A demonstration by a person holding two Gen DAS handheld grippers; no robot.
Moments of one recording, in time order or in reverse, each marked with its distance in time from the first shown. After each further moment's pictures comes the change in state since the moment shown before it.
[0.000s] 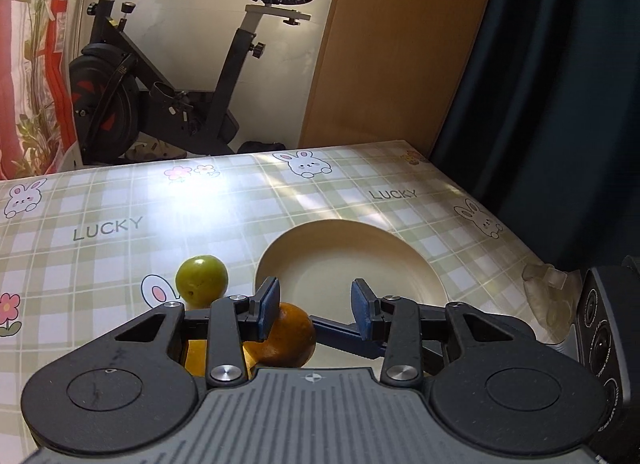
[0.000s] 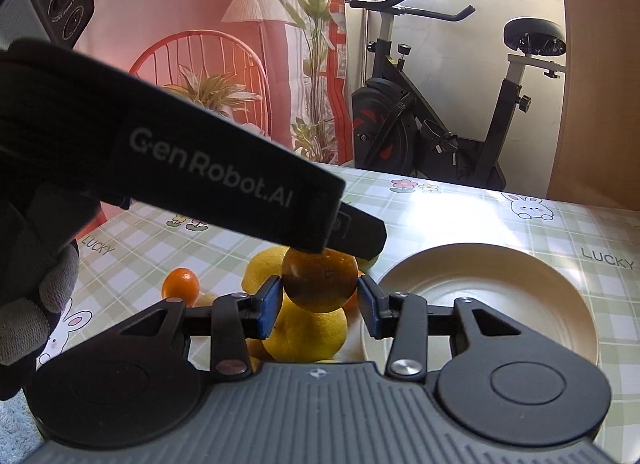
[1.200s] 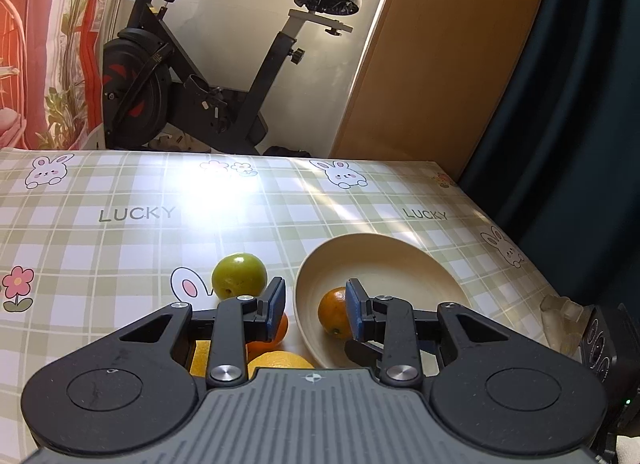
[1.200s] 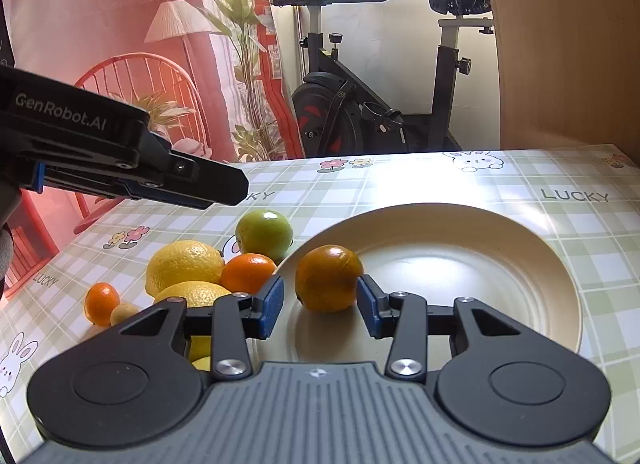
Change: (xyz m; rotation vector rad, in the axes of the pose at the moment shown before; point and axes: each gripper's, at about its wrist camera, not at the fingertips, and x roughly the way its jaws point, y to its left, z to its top) left arm -0.007 0.039 -0.002 -0.120 -0.052 0.053; right arm 0.007 -0.052 -0.027 0.178 -0.028 -0.083
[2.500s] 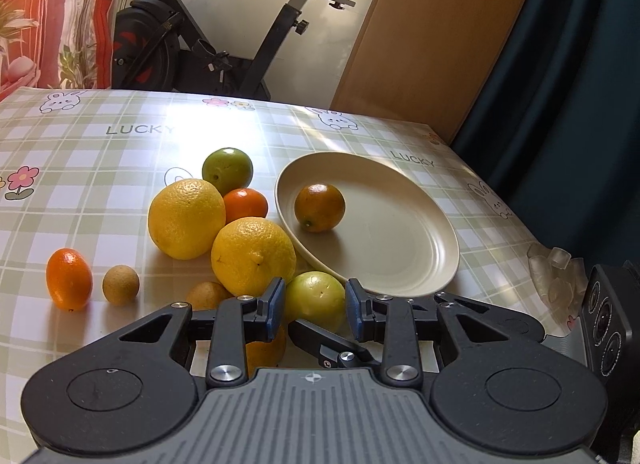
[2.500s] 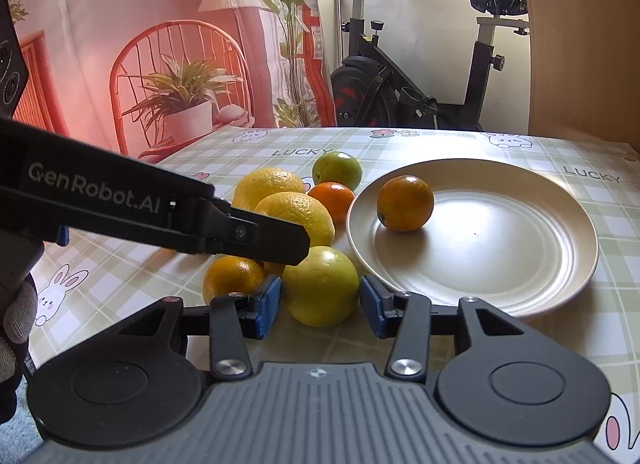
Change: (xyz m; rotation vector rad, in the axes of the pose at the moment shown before) left arm -0.005 -0.016 -0.076 -0.039 0.053 0.004; right arm -0.032 0.042 -0.037 -0.089 0.059 0.060
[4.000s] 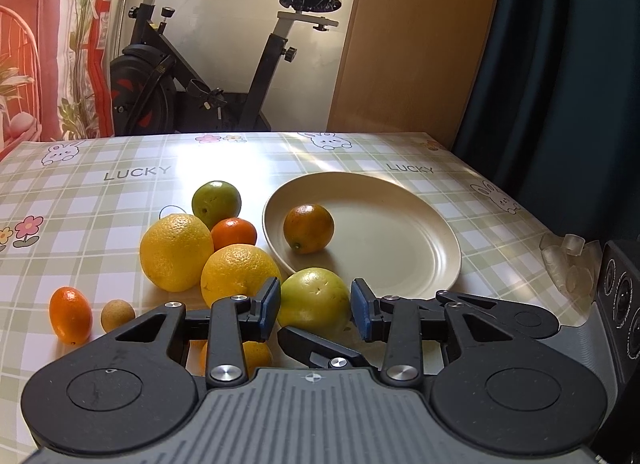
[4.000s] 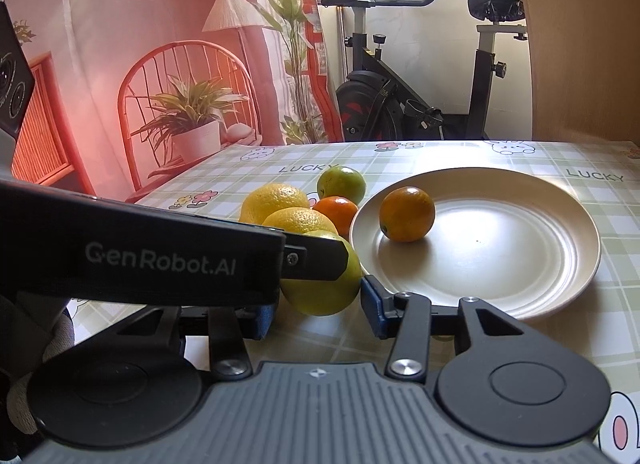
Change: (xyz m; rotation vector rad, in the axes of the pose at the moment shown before) left arm -0.008 -0.031 -0.007 0.123 -0.086 0.067; right arm -0.008 -0.005 -0.002 0.031 -0.063 0.037
